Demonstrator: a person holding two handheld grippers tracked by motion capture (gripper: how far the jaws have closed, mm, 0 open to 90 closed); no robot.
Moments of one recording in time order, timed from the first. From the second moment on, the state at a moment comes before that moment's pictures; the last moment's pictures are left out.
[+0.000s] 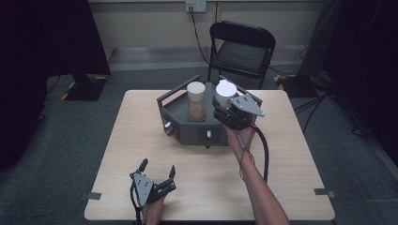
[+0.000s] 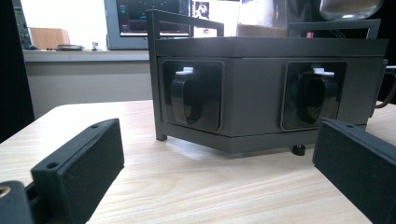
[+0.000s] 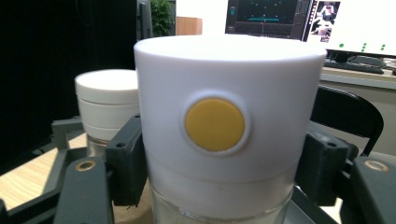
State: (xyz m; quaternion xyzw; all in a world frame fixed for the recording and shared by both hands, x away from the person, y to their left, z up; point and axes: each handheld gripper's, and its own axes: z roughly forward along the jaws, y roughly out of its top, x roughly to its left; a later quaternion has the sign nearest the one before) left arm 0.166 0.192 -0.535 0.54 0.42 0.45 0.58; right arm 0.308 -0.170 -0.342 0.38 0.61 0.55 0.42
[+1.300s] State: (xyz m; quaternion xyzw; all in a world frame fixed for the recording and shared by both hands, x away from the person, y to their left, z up) left arm 0.166 0.192 -0.535 0.54 0.42 0.45 0.58; right arm 0.343 -0.163 -0.365 0.41 0.62 0.54 0.39
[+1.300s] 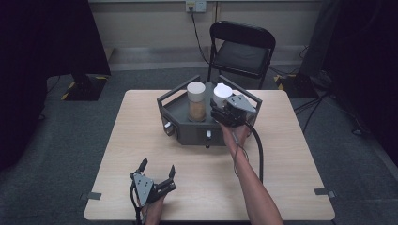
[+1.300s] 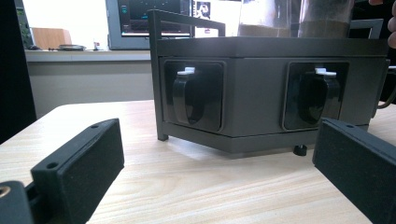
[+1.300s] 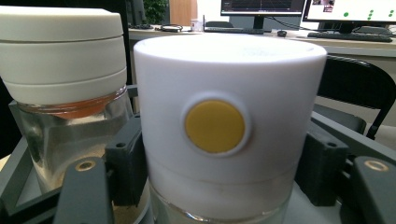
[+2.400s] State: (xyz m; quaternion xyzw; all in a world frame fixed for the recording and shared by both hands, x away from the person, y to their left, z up) left arm 0.166 0.192 -0.535 0.54 0.42 0.45 0.58; right arm 0.343 -0.168 -0.372 0.41 0.62 0.55 0.39
